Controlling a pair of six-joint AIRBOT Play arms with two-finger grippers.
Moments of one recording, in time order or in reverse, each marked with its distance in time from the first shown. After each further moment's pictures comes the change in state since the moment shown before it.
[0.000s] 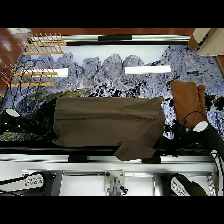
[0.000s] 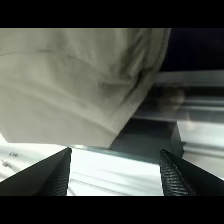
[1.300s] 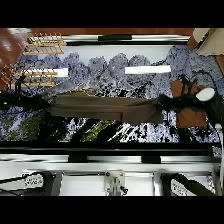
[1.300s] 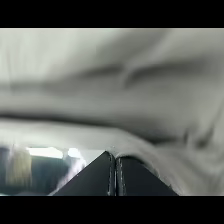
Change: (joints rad) left arm -0.012 -0.035 0.399 -0.203 0.090 0.063; right arm 0.173 -0.179 0.521 0.146 -0.355 0.079
